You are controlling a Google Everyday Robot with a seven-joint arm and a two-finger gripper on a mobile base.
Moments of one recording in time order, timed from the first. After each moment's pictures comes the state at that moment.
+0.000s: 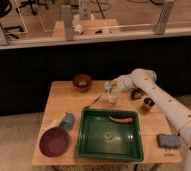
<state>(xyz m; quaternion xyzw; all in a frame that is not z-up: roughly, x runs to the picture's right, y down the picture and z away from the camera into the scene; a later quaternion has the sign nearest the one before) 0.128 -0.022 0.912 -0.06 -0.26 0.00 0.96</state>
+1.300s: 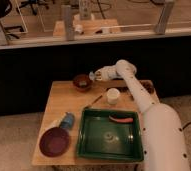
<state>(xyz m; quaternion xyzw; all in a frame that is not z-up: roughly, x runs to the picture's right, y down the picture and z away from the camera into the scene) 0.023 -0.091 0.983 -0.02 -0.35 -0.04 0.94</state>
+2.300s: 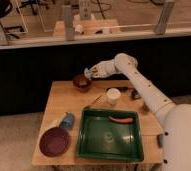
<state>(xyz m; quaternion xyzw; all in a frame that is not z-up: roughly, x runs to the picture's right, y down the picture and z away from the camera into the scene) -0.005 -0.102 0.867 0.00 -0.36 -0.11 0.92</state>
